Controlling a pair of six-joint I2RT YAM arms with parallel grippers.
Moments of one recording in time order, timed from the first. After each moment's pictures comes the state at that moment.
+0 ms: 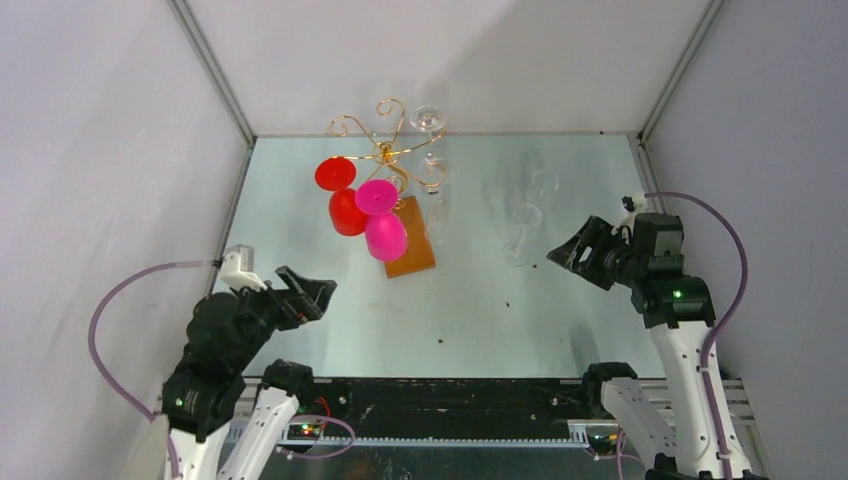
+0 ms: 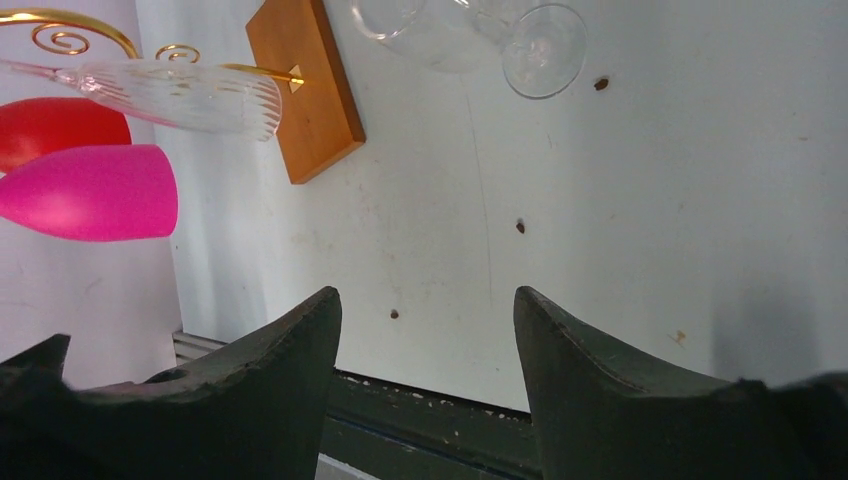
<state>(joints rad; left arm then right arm) -0.24 0.32 0.88 -0.96 0.07 -0.60 0.06 0.77 0.95 -0.87 -0.35 0.59</state>
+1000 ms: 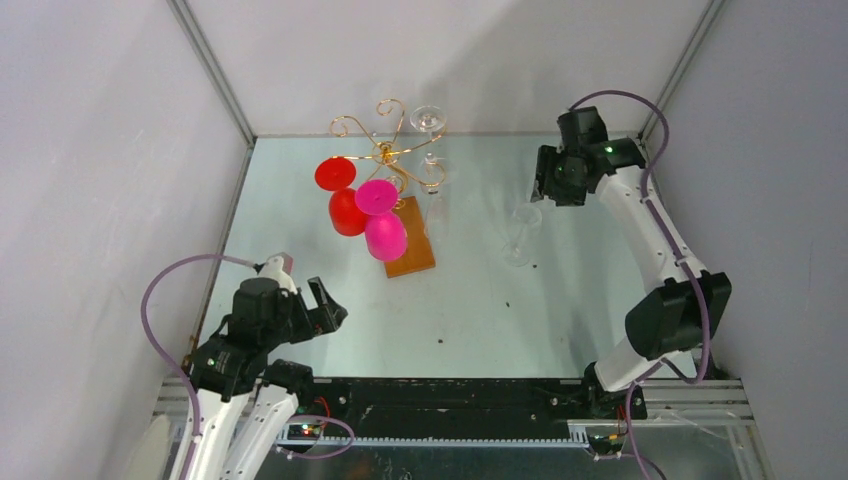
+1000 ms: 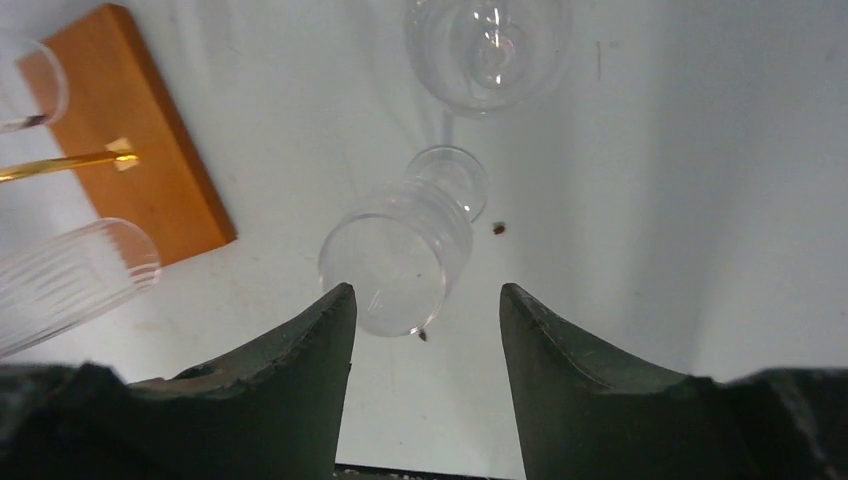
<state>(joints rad) -0.24 0.38 0.73 -1.08 0.08 -0.52 0.23 1.58 1.63 -1.00 -0.02 0.40</state>
